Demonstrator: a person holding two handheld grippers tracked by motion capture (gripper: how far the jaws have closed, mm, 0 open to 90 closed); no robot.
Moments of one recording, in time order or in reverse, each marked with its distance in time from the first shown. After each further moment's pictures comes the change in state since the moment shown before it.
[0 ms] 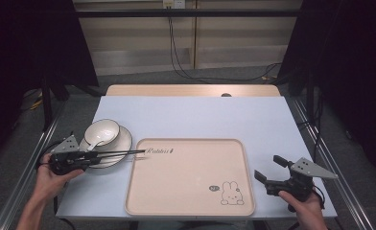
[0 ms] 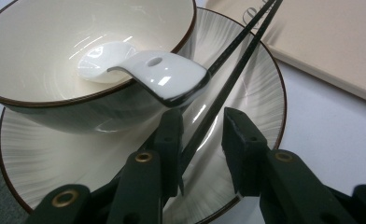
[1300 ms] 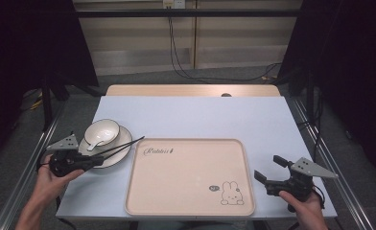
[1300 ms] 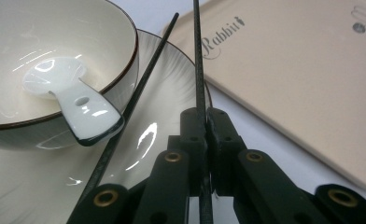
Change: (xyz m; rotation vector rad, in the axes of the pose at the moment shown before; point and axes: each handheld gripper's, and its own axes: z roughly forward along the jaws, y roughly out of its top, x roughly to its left) left arm -0.019 0.019 -0.013 -0.034 -0.128 -0.147; right arm 0.000 0.000 0.000 0.004 0.008 0.007
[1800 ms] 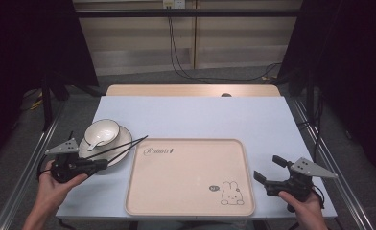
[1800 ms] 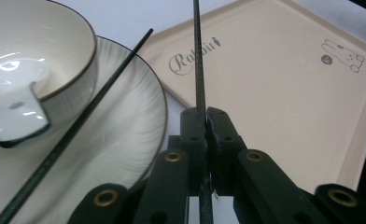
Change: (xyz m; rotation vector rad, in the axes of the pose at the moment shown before) left arm -0.032 0.004 -0.003 -0.053 -0.010 -0.094; right arm 0.001 0.000 0.000 -0.004 0.009 -0.005
